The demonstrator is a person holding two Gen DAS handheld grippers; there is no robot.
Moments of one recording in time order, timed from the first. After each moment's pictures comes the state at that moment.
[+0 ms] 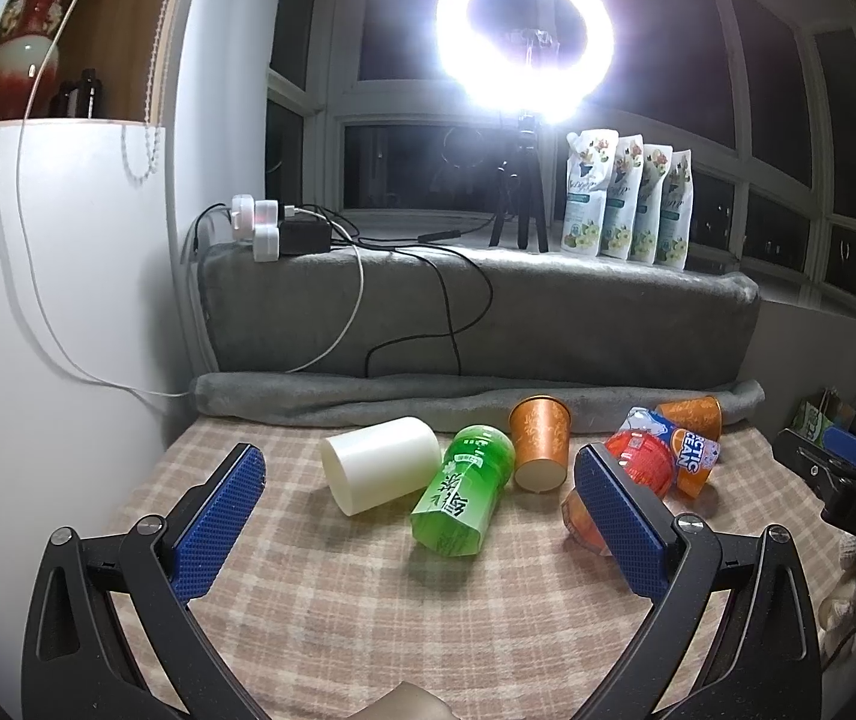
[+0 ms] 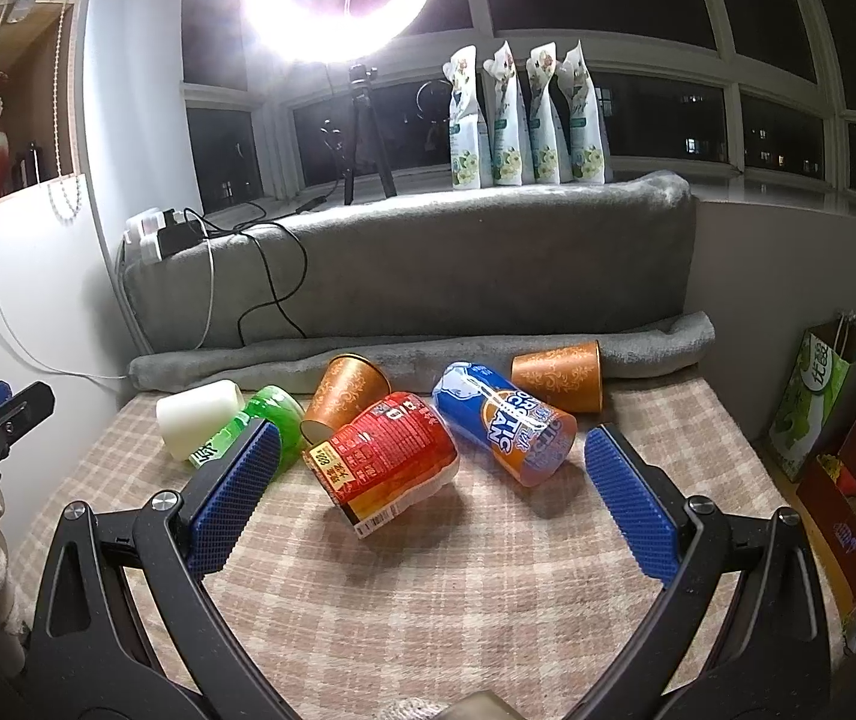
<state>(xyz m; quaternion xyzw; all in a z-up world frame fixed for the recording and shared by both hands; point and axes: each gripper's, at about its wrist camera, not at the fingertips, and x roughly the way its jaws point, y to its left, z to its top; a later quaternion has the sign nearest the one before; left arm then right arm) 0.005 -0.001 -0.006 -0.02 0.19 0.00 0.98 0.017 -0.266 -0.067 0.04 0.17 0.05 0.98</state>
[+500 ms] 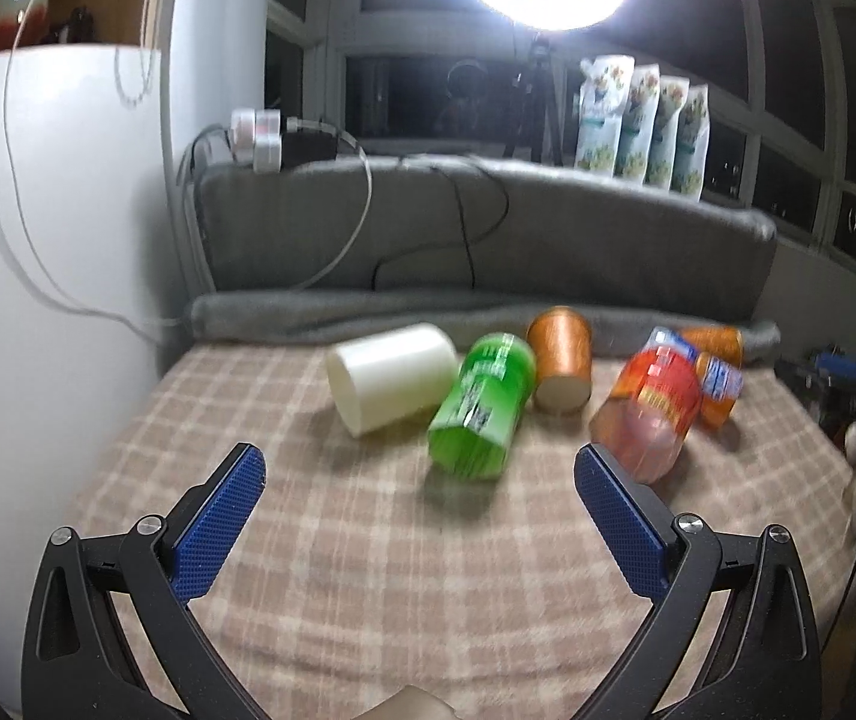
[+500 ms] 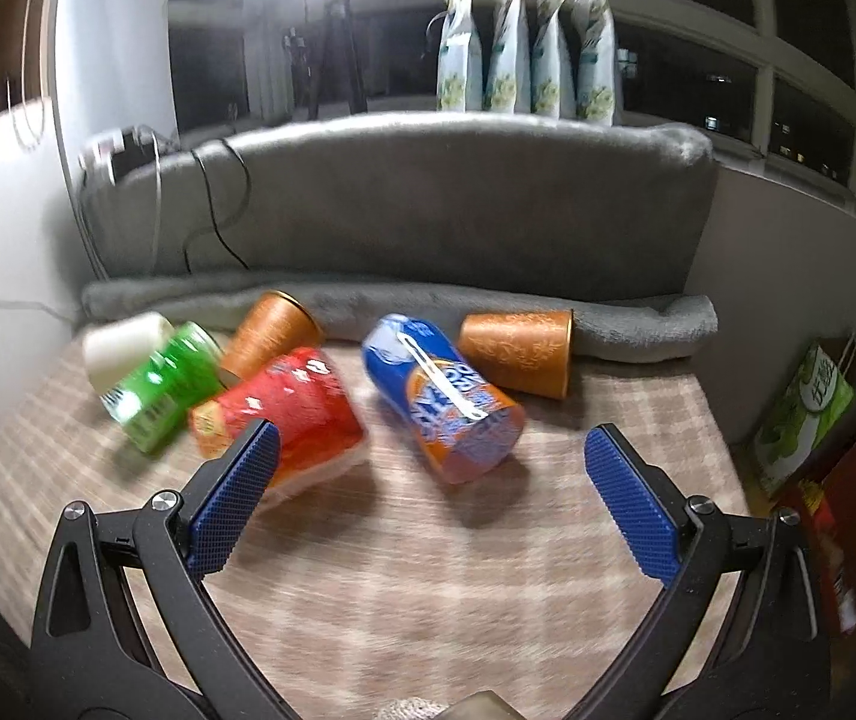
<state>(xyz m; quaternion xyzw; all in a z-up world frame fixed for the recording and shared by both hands) 0.013 0.012 -0.051 -0.02 0.28 0.00 0.96 0.096 -0.308 -0.081 -0.03 0.27 0.06 0.96</state>
